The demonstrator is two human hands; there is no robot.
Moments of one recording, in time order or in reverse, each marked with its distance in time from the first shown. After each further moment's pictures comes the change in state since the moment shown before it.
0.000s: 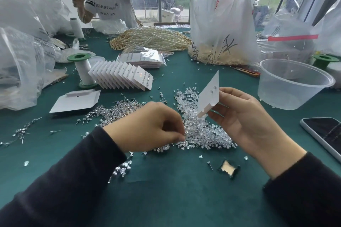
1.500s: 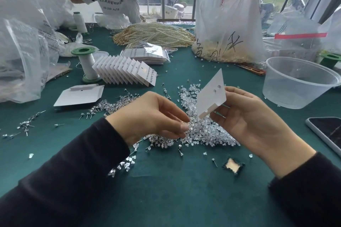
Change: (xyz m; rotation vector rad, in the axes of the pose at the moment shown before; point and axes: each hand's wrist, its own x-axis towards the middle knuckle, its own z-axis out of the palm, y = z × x) left_hand -0.006 0.002 -0.003 -0.694 0.052 -0.347; right_hand -0.003 -0.001 0.001 0.002 -0.107 0.067
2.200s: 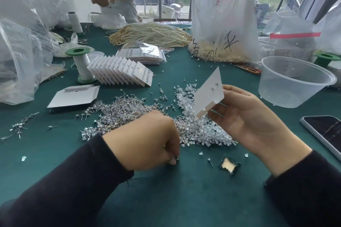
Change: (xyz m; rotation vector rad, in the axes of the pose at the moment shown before) left_hand -0.015 -0.005 0.016 1.004 -0.097 0.341; right_hand -0.001 -0.004 -0.001 -0.002 0.003 0.003
